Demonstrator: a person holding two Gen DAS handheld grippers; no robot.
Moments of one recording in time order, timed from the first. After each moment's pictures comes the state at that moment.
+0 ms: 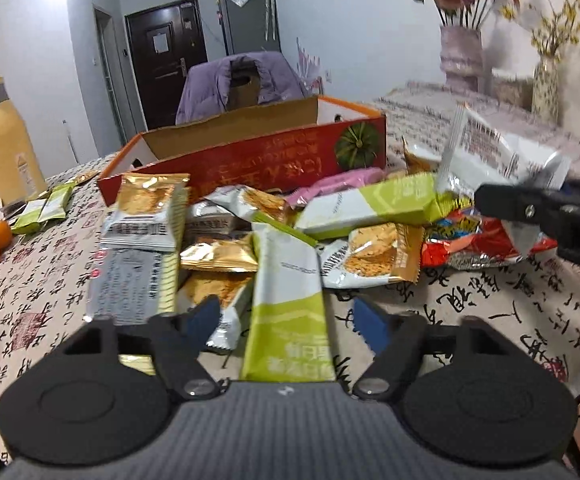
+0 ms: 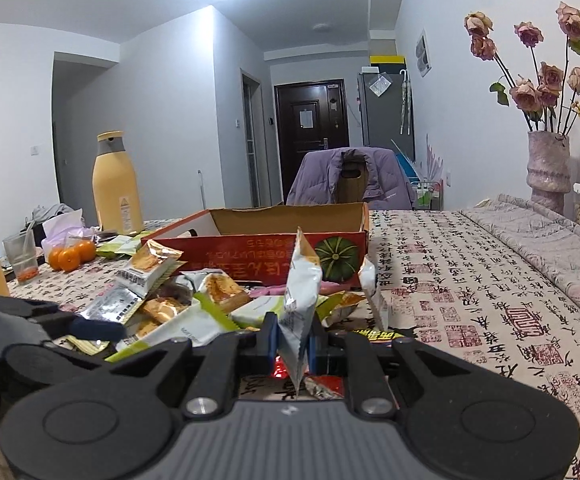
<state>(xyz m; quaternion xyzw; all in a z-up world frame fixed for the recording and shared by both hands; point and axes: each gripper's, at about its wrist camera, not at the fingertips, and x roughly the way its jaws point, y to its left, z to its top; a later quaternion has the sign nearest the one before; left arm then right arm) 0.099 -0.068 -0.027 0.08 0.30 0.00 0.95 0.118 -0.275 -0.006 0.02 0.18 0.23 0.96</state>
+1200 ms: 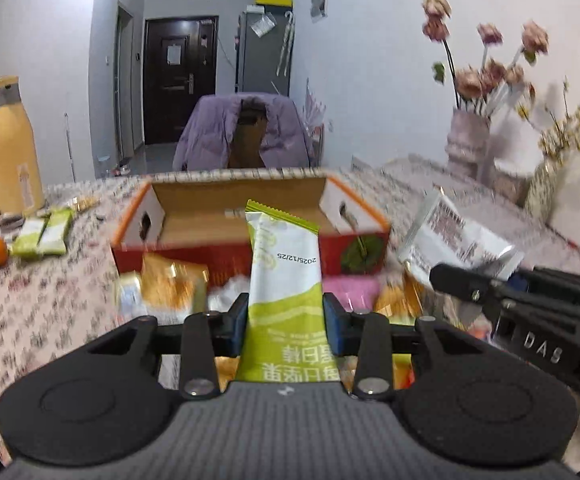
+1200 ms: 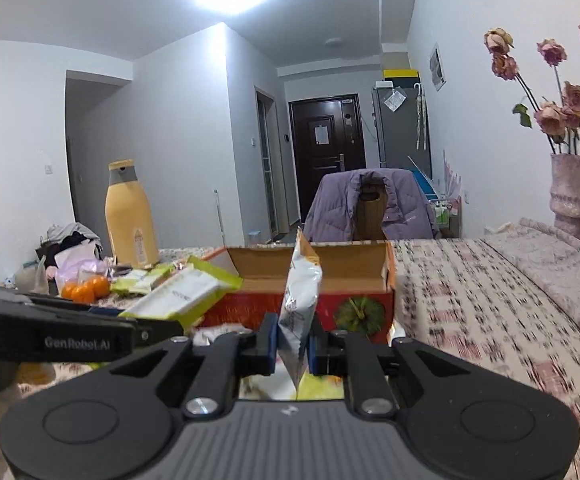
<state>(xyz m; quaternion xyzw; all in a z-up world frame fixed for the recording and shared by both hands) 0.120 -0.032 0.057 -0.02 0.24 -0.01 0.97 0.155 -0.253 0.040 0.04 0.15 0.26 0.95</state>
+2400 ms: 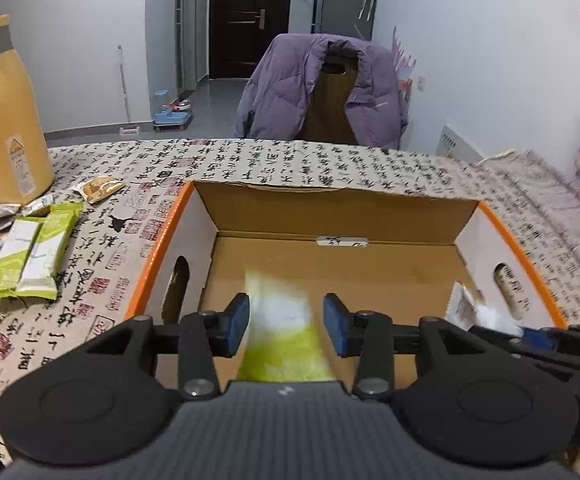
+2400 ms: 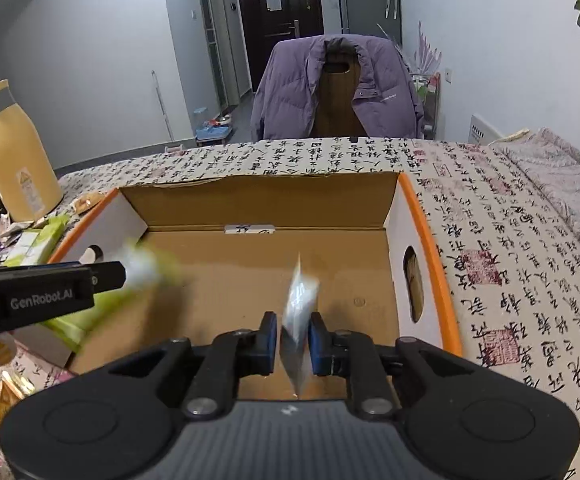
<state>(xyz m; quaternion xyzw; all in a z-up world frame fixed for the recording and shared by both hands) 0.347 0.051 0.039 -0.06 0.34 0.08 0.93 0.404 -0.148 0.026 0.01 0.38 0.19 0.91</state>
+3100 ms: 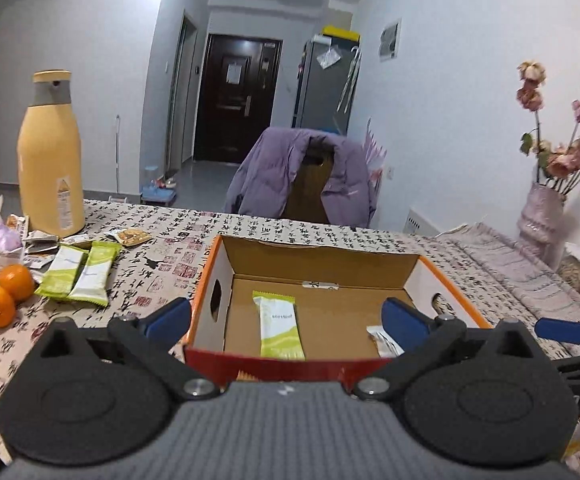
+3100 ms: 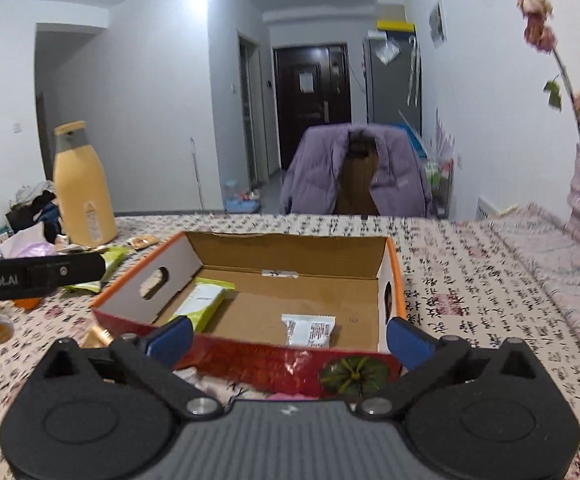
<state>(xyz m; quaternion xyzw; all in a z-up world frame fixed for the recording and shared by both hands) 0.195 0.054 0.074 -0.08 0.20 0.06 0.98 0.271 -0.199 0.065 0.00 0.23 0.23 0.94</state>
